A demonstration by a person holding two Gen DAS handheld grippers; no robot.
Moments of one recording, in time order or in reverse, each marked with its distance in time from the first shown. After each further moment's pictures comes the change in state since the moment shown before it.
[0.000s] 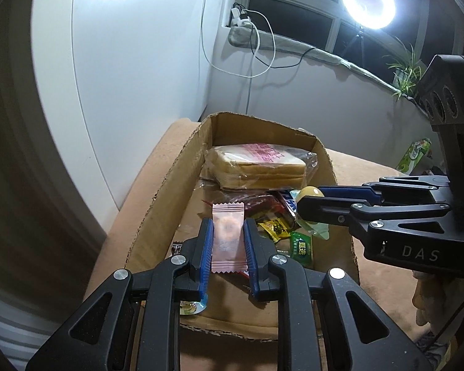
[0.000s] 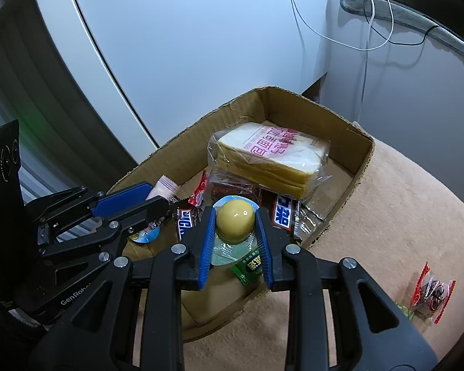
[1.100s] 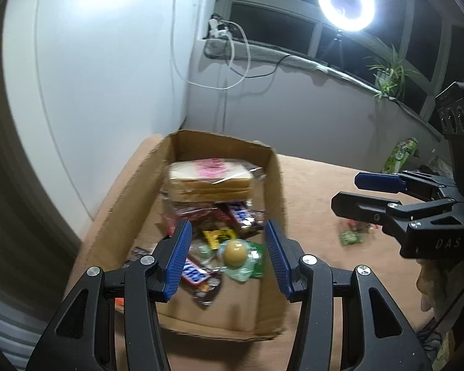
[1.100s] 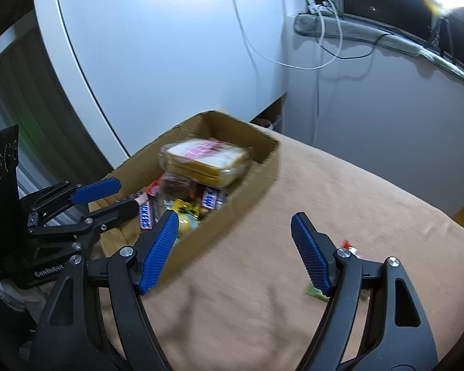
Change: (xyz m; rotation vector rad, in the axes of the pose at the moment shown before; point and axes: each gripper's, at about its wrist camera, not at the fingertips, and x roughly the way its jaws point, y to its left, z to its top) left arm -0.022 -0.055 0.006 0.038 -0.040 -0.050; right arm -0.089 -0.065 -0.034 0.033 -0.117 -0.083
